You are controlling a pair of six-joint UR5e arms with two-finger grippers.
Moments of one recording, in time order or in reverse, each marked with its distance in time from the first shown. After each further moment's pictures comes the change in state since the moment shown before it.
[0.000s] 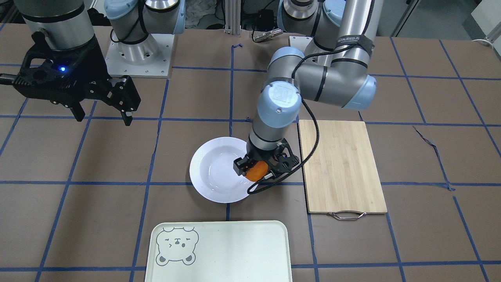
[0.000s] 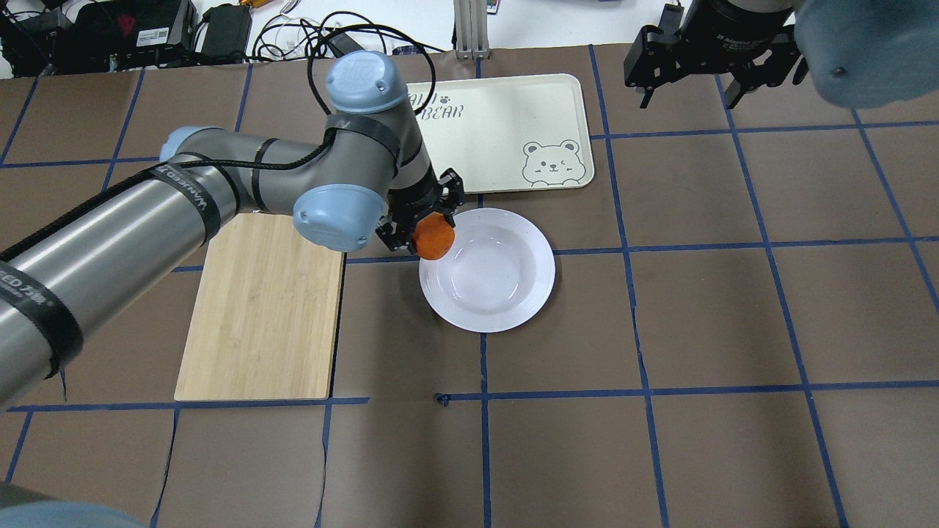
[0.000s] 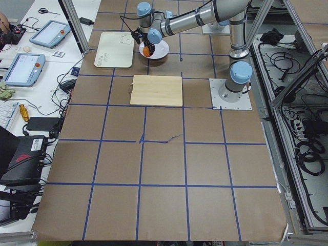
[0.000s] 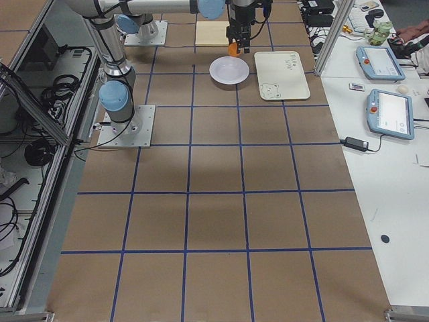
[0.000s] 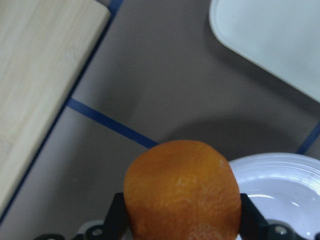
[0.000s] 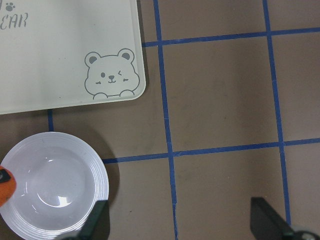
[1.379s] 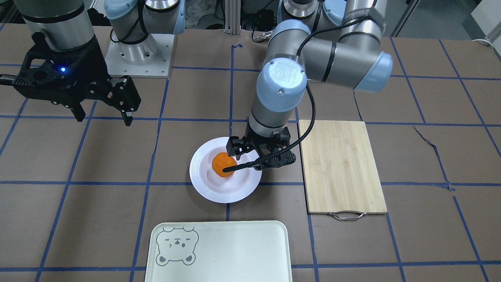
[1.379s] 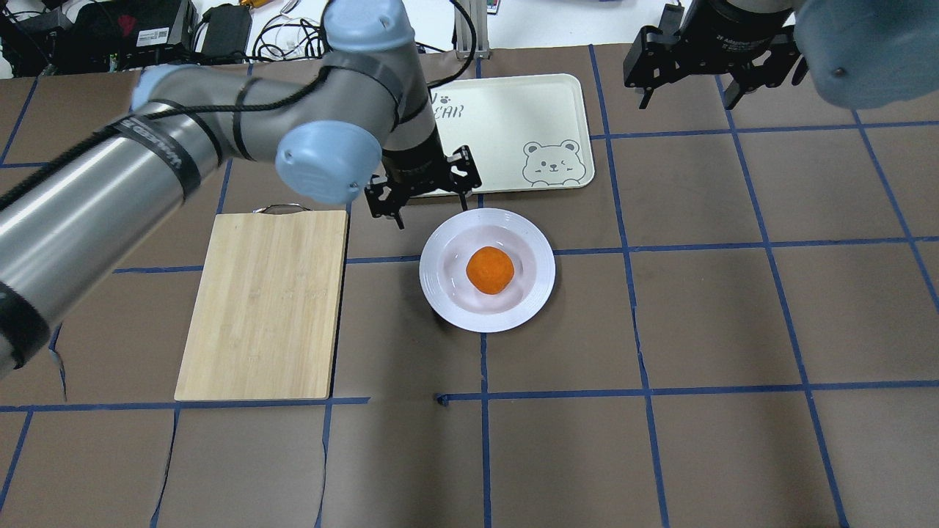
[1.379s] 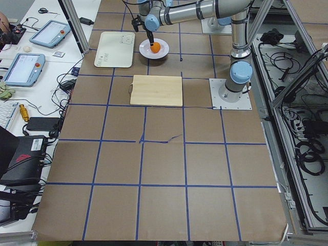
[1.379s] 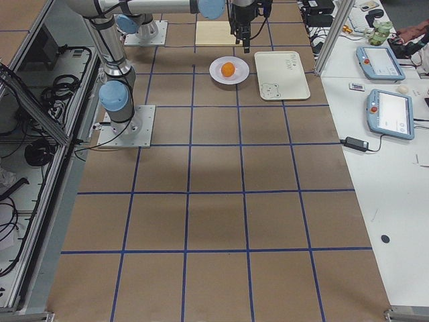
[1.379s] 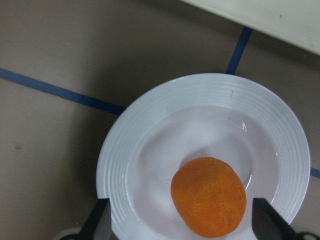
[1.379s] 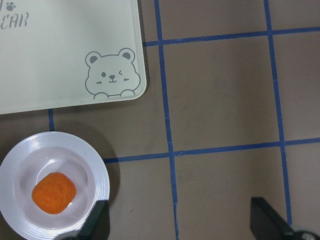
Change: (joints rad) left arm 0.068 0.086 0.196 -0.366 0.011 0.523; right arm 0.000 0.000 0.000 0.001 0.003 0.001
